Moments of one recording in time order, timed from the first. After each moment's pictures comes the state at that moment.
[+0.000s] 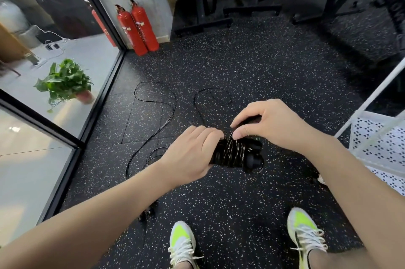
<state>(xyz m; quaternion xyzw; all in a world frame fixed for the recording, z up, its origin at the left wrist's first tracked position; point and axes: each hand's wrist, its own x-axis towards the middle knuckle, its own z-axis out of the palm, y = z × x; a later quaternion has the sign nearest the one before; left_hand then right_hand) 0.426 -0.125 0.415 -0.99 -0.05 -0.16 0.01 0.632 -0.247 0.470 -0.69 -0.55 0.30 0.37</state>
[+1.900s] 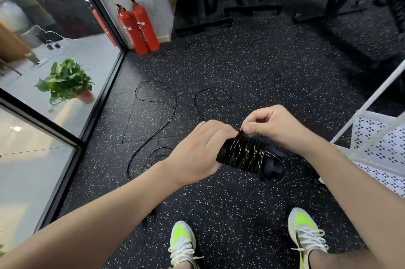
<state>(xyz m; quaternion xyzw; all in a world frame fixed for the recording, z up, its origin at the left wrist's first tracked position) 0.439 -0.137 0.423 -0.97 0.00 -0.24 -0.10 0.647 -0.246 0.442 -0.60 -0.47 0.42 0.49</state>
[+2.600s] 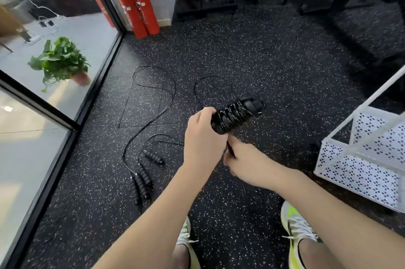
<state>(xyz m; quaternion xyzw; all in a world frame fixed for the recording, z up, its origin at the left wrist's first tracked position) 0.459 -0.167 0.395 -0.79 -0.48 -0.29 -0.26 0.556 -0.252 0.393 -0.73 -0.49 0.42 0.23</state>
